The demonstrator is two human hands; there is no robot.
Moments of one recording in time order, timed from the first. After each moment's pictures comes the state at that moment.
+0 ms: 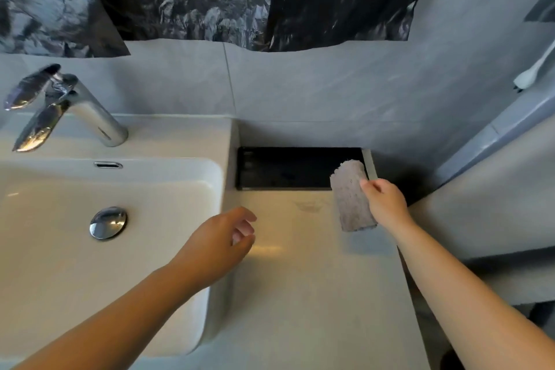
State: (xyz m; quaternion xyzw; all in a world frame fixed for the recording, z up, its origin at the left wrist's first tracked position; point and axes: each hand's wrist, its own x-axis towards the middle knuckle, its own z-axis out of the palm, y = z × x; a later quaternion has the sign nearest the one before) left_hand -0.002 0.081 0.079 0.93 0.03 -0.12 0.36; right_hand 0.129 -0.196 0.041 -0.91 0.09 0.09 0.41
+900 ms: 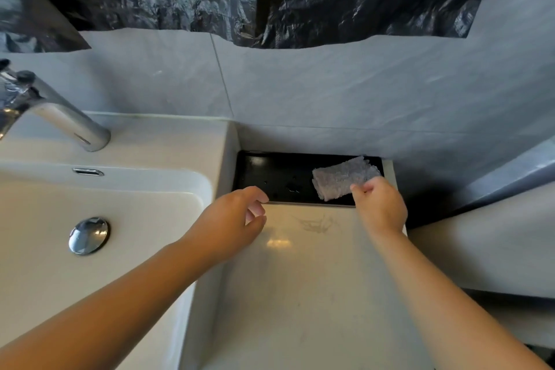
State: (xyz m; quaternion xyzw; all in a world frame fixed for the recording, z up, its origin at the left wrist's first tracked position) left_hand 0.087 0.069 0.066 0.94 0.04 -0.12 0.33; right_hand 0.200 -0.173 -0.026 -0.96 0.08 0.00 0.27
